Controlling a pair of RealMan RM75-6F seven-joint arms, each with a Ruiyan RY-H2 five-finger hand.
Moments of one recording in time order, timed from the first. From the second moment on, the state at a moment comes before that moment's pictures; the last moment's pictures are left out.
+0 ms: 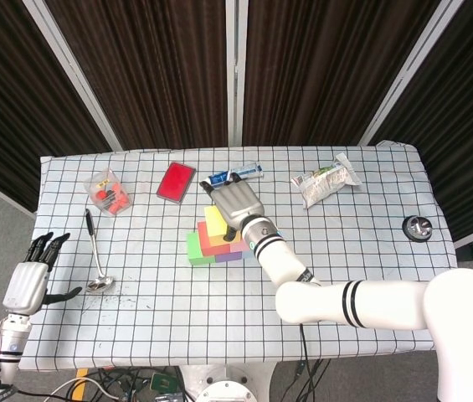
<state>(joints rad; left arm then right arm) -0.19 -1.39 -0.03 -1.30 1.54 1.45 -0.26 1.61 -1.29 0.15 -1.73 0.00 0.83 -0.67</state>
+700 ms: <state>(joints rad) -0.18 -1.38 -0.03 -1.30 1.54 1.45 -0.26 1.61 -1.31 0.16 -1.72 0.01 0.83 -0.69</state>
